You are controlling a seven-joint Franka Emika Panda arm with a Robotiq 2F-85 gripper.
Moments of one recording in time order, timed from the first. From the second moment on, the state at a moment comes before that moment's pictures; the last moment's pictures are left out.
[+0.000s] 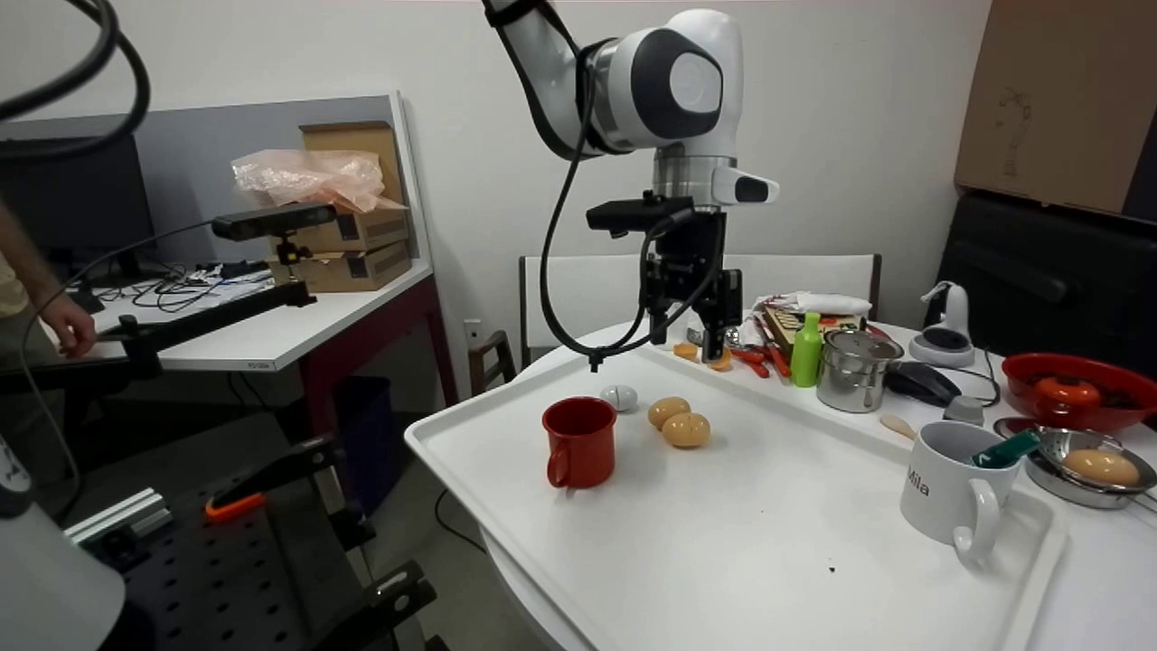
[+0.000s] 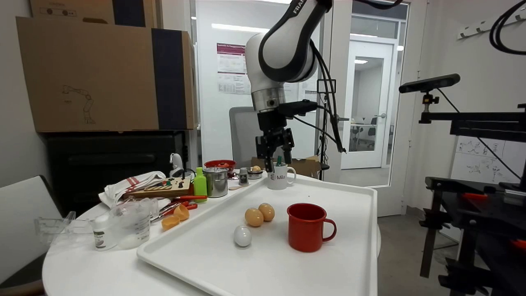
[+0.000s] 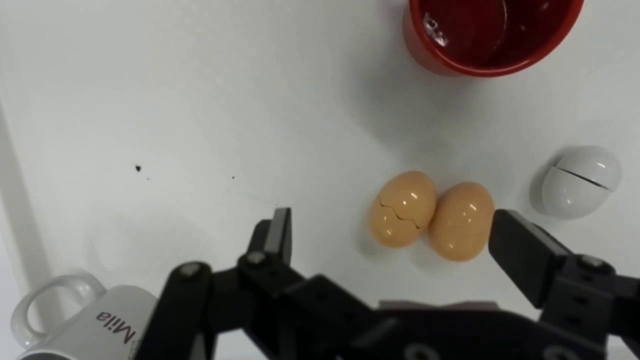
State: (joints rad) arm 0.00 0.58 -0.06 -1.96 -0.11 2.39 0.22
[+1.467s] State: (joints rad) arm -0.03 0.84 -0.08 -1.77 0.07 2.51 0.28
